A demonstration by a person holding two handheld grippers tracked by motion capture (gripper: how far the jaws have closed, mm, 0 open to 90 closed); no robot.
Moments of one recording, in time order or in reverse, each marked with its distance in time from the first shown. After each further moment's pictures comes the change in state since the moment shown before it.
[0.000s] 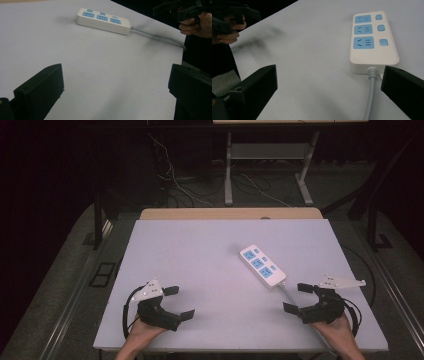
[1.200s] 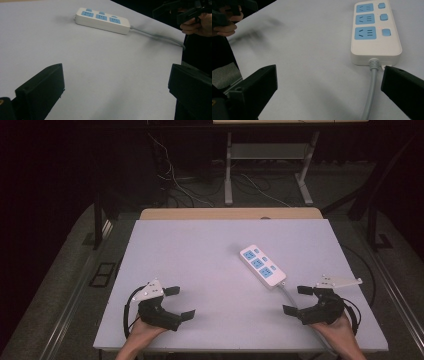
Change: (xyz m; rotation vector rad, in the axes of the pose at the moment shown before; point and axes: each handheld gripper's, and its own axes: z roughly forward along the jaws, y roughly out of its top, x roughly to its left) left arm 0.001 -0.002 0.001 -0.004 -0.006 -0.002; right arm 0.002 0.002 0.001 0.079 -0.010 0.005
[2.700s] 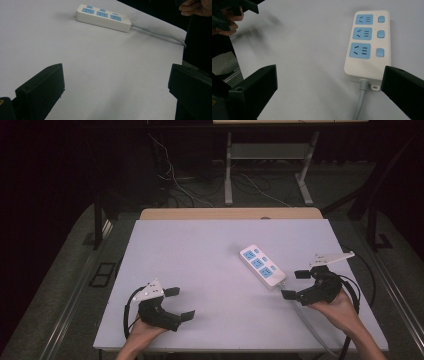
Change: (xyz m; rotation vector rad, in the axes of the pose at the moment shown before) left arm 0.001 -0.002 0.001 0.012 -0.001 -0.008; right arm -0.013 0.055 0.003 0.114 0.028 -0.049
